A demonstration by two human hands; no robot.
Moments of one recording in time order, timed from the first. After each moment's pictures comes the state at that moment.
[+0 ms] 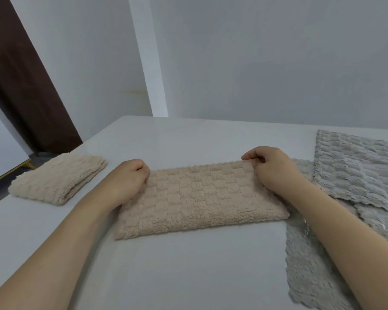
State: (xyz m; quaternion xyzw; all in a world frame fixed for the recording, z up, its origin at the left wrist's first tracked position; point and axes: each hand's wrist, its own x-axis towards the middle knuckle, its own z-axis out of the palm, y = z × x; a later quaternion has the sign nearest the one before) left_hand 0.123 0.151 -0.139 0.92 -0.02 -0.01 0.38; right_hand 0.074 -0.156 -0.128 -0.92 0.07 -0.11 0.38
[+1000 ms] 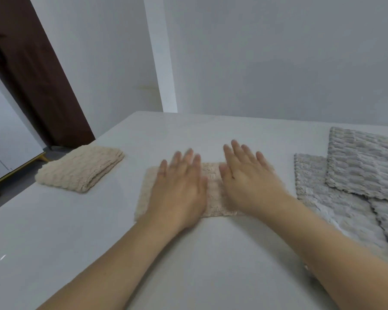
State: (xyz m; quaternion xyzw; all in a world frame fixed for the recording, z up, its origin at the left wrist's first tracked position) left_hand 0.053 0.084 -0.148 0.98 -0.14 0.08 0.08; right_hand 0.040 -0.076 -0.136 -0.99 -0.03 -0.05 0.11
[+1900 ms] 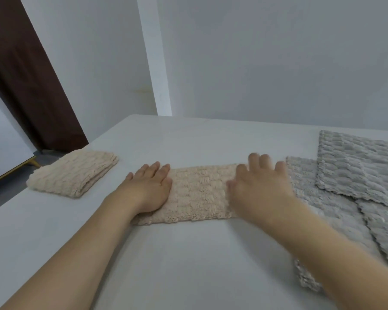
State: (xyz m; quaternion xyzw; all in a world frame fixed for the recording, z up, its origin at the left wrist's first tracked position) left_hand 0.097 0.139 -0.140 0.99 -0.09 -0.13 0.04; right_hand 0.018 -0.077 -0.109 -0.99 0.06 0.02 -0.09
